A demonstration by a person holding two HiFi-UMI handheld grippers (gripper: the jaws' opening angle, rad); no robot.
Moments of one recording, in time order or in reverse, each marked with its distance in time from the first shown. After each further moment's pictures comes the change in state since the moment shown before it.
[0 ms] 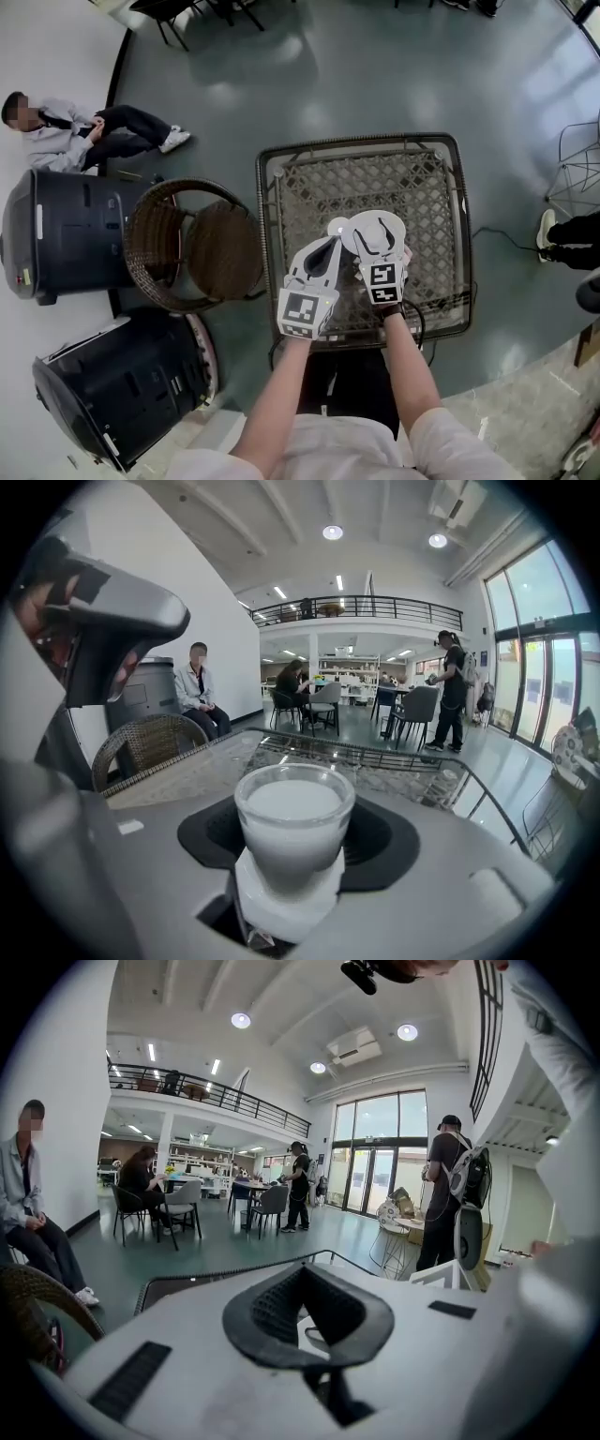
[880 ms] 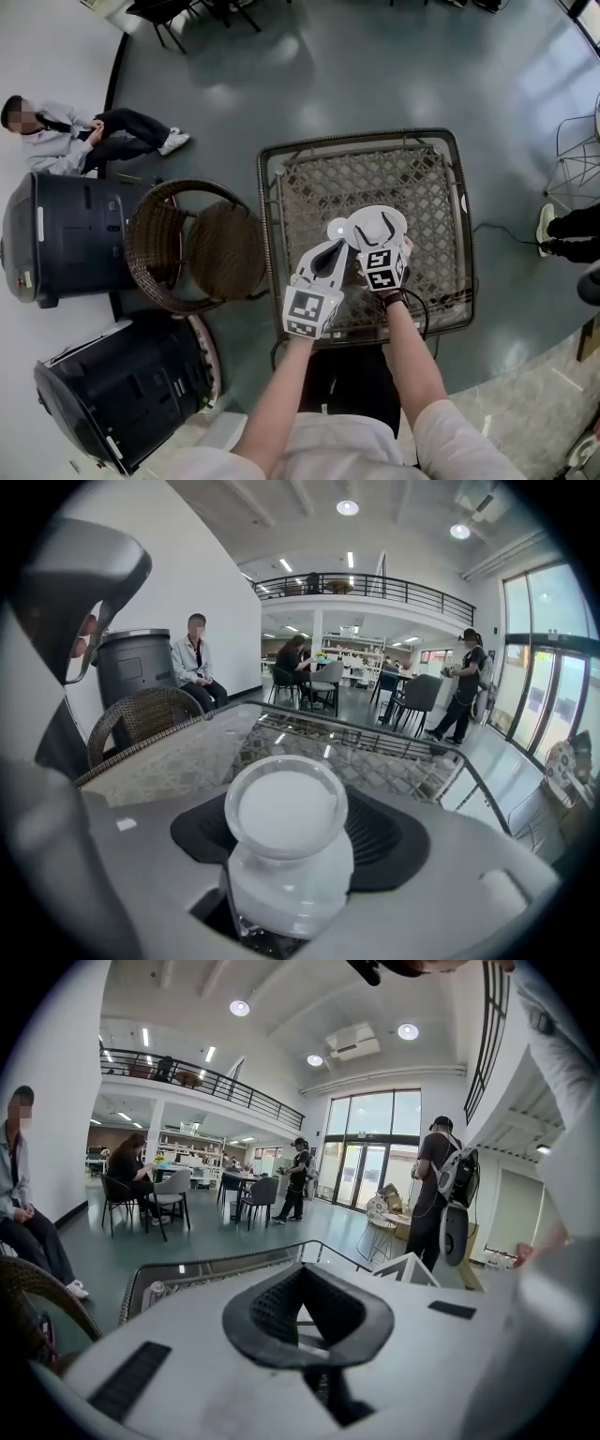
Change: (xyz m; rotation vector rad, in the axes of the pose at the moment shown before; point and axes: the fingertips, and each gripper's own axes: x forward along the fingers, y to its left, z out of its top) left arm -0.007 -0.015 -0.020 -0.018 0.059 -0.072; right arm 0.016 -0.004 -0.025 -0.053 0.162 -0.029
